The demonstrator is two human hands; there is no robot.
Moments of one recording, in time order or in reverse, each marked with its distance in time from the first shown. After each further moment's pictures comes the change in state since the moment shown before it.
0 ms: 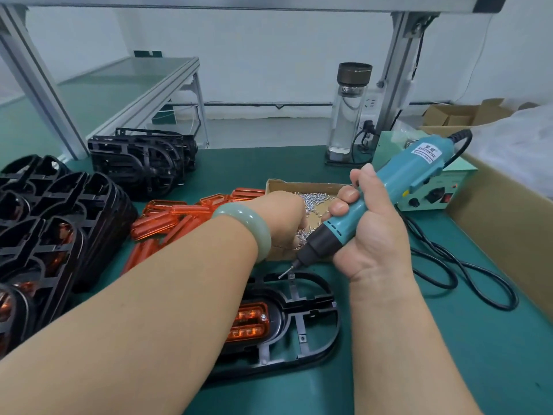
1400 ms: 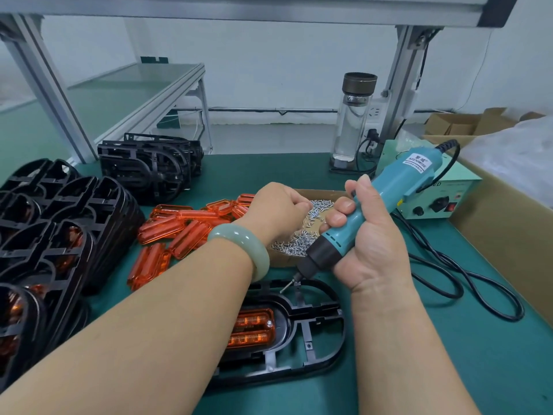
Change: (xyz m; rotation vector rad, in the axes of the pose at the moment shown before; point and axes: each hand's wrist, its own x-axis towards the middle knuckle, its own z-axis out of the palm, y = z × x) left_hand -0.001 -0.009 0.013 -0.865 0.442 -0.228; right_hand 0.002 0.007 0.000 -0.015 -0.071 0.041
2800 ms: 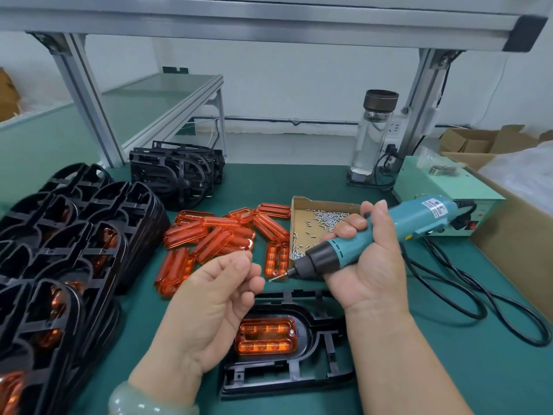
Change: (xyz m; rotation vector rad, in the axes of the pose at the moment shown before) left_hand -0.124 -0.066 -0.038 -1.258 0.179 -0.225; right_hand -0.011 0.026 0.013 0.240 0.049 0.015
